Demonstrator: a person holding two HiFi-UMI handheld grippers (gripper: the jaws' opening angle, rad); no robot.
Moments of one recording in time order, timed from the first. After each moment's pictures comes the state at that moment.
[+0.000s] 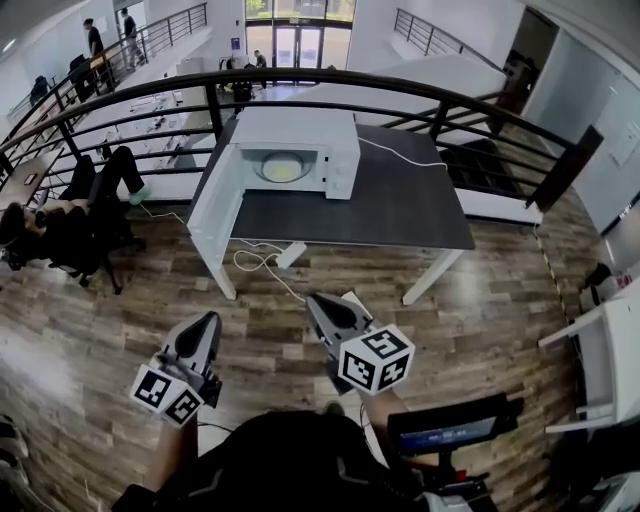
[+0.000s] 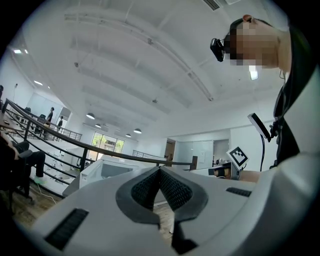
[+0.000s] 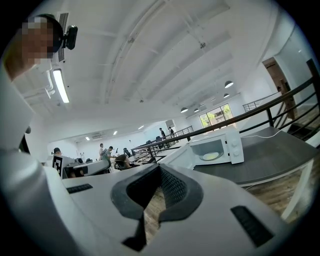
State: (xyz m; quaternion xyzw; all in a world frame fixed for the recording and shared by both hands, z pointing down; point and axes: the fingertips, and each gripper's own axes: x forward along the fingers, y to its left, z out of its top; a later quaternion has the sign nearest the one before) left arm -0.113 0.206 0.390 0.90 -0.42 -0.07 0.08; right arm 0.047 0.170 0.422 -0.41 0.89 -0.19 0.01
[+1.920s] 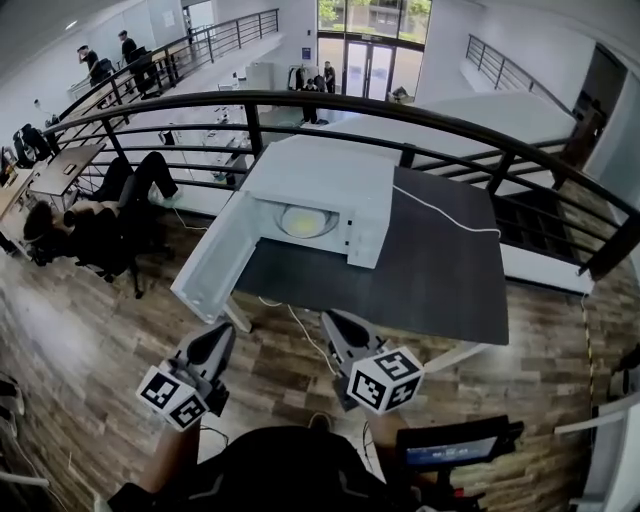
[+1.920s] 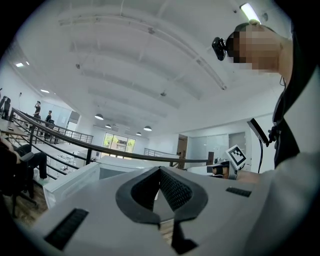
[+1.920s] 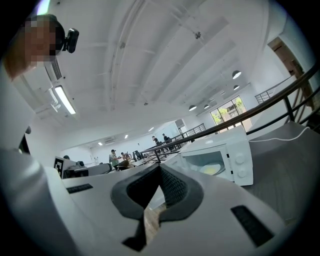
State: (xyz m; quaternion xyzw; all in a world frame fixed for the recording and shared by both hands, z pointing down) left arm -0.012 0.001 0.398 0.87 -0.48 -0.04 0.08; right arm 0.137 -0.061 0.429 -0.33 0.92 -0.20 0.03
